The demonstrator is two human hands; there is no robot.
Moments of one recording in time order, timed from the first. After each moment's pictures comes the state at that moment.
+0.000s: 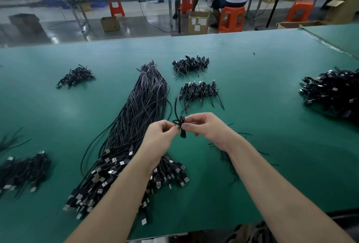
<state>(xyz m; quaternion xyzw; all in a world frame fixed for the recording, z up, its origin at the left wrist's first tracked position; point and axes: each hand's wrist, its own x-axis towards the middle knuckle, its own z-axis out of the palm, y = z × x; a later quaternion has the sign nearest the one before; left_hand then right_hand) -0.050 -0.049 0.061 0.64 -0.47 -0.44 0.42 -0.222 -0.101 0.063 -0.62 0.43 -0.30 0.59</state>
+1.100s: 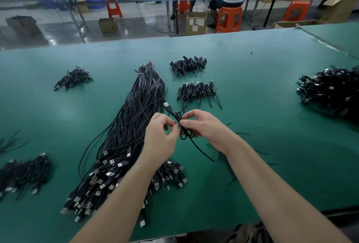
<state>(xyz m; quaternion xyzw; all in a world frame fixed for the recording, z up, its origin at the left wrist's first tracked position) -0.062 -0.045 0.066 0.63 -0.59 -0.23 0.45 -0.217 -0.091 0.079 -0.58 0.48 -0.29 0.59</state>
